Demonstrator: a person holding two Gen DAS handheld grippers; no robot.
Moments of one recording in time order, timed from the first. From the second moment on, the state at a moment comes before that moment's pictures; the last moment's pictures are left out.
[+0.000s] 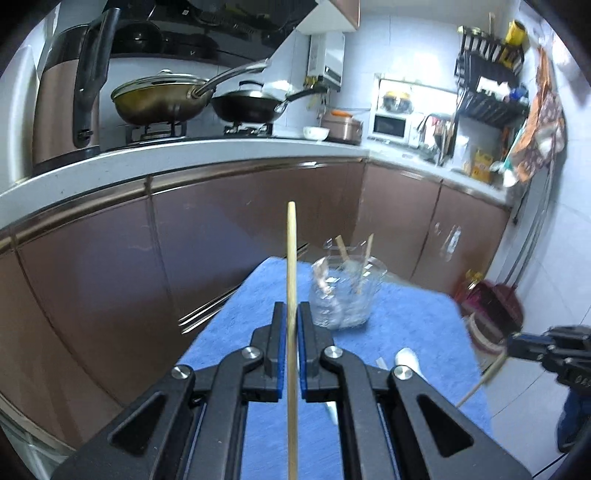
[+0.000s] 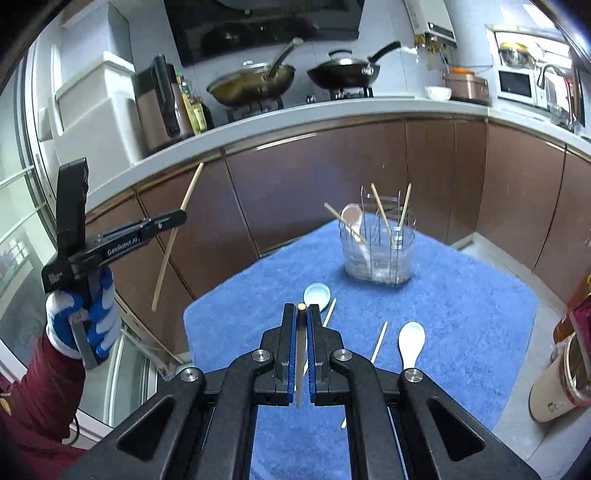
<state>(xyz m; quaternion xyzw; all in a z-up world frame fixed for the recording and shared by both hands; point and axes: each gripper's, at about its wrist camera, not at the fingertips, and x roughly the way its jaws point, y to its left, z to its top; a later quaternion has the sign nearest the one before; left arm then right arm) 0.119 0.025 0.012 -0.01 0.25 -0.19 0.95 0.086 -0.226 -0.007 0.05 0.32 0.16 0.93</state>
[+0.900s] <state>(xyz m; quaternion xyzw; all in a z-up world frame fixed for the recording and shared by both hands) 0.301 -0.107 0.014 -0.16 0.08 -0.14 0.97 0.257 -0.319 0.048 0.09 0.17 0.15 0.97</state>
